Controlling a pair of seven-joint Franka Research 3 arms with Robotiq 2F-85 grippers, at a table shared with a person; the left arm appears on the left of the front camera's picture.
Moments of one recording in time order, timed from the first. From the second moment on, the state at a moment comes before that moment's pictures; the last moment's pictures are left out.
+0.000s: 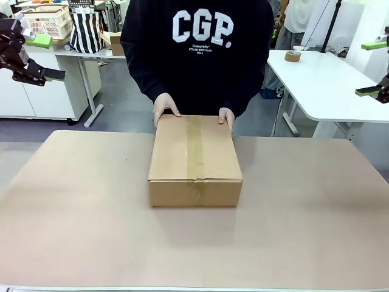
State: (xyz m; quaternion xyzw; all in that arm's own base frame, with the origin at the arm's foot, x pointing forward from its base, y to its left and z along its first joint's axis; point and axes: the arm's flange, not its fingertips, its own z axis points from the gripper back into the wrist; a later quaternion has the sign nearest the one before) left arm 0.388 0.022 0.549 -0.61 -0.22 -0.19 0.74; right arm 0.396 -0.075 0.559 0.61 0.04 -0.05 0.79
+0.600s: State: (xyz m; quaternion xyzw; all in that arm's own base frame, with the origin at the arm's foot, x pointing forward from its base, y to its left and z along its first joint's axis) left arm 0.388 0.022 0.549 -0.61 -0.22 -0.19 0.74; right arm 0.396 -0.075 0.559 0.61 0.04 -0.05 0.79
